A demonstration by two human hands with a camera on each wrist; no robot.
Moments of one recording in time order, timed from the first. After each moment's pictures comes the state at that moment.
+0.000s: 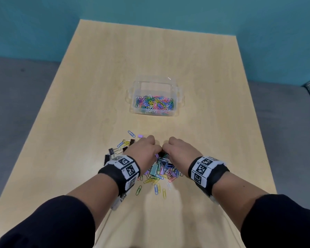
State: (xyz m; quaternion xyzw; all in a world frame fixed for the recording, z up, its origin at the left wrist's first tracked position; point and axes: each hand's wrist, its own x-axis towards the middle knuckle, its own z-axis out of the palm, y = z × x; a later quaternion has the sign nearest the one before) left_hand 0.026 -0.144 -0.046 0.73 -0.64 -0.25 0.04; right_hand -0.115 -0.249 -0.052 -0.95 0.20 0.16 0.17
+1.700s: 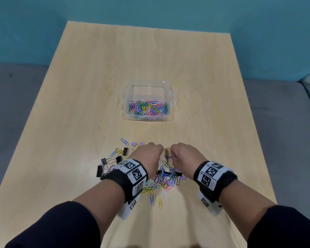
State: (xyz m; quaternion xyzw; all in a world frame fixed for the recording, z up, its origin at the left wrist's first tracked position) left_hand 0.010 -0.180 -0.036 0.75 -0.58 -0.30 -0.03; right_hand -0.124 -0.271 -0.037 -0.88 0.34 0.18 0.27
